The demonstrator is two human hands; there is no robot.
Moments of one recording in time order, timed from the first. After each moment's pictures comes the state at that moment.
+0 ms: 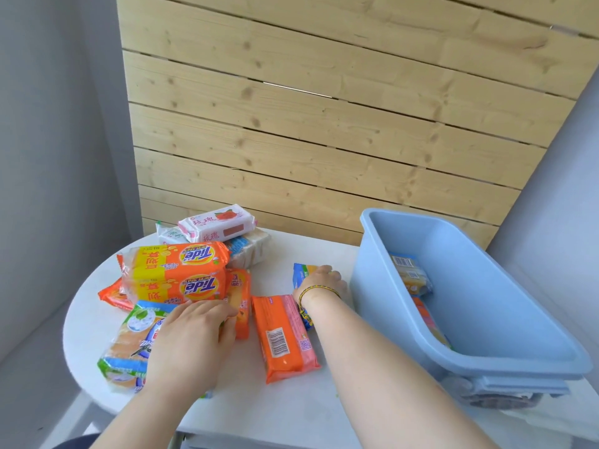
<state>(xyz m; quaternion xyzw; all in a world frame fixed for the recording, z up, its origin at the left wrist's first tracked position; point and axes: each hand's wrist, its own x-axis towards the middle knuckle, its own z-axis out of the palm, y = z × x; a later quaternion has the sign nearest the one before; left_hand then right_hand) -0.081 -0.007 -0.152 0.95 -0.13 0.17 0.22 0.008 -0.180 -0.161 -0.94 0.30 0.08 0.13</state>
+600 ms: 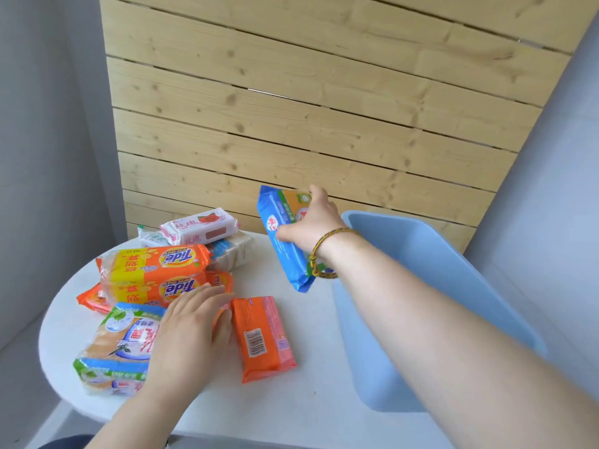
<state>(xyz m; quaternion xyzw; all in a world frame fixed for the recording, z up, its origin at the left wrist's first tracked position) -0.084 -0.026 -0.151 0.93 -0.13 0.17 0.30 -0.035 -0.180 -0.033 -0.93 0.10 -0.06 0.35</state>
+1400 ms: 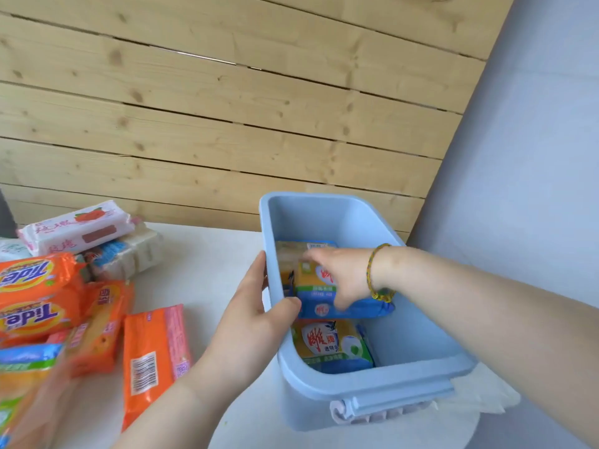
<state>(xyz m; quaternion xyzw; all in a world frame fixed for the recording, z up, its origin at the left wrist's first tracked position) -0.087 -0.186 -0.110 0.67 -0.21 -0.09 0.71 -0.055 -0.348 -0.066 -0.97 -0.06 0.23 0.00</state>
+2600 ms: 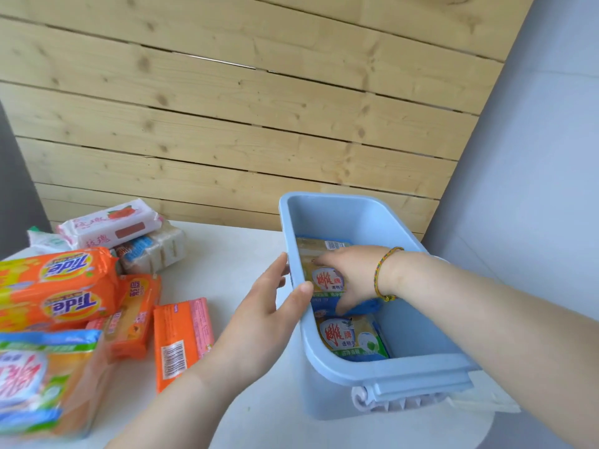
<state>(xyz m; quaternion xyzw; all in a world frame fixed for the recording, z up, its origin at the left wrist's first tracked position) -0.090 -0.171 -0.110 0.73 -0.20 -0.10 0.64 -0.054 -0.340 -0.071 -0.98 -0.07 0.18 -0.09</state>
